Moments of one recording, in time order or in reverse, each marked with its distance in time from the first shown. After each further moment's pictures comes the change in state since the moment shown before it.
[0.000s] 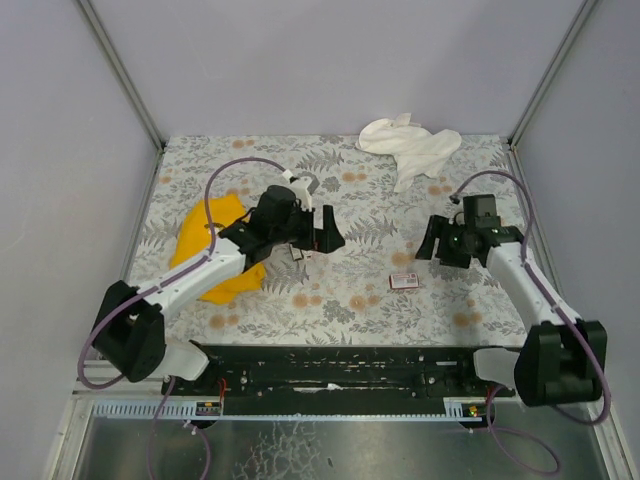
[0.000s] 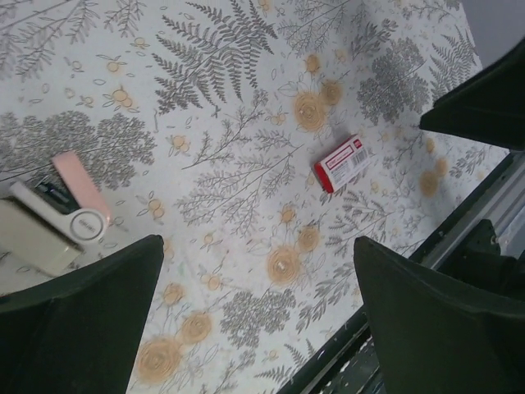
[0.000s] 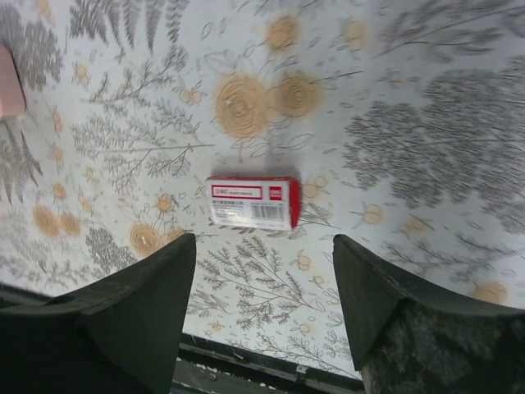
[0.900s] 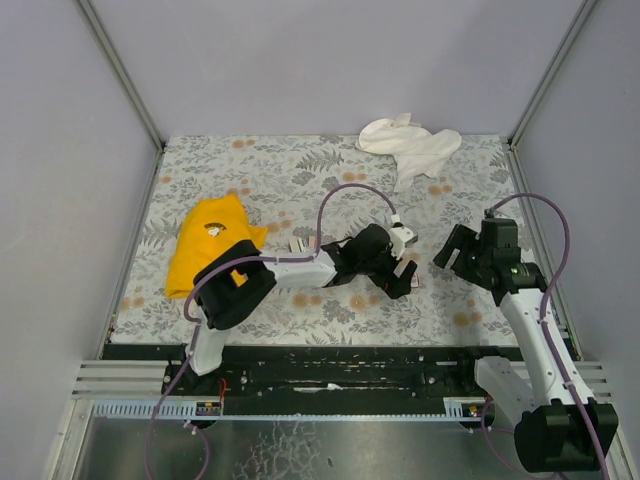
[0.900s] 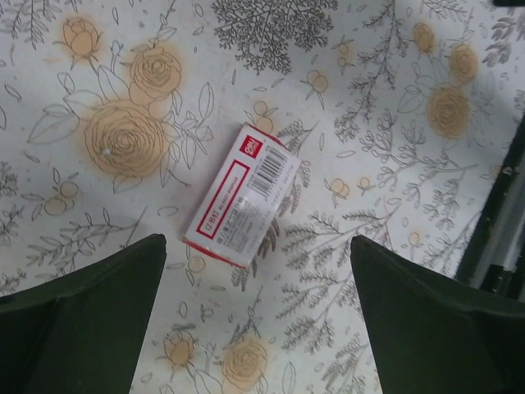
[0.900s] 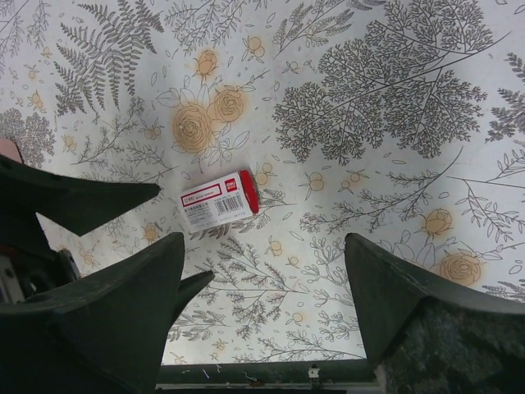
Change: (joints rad) left arm -0.352 0.625 0.248 0.336 -0.021 0.201; right arm -0.053 -0.383 -0.130 -0.060 0.227 0.209
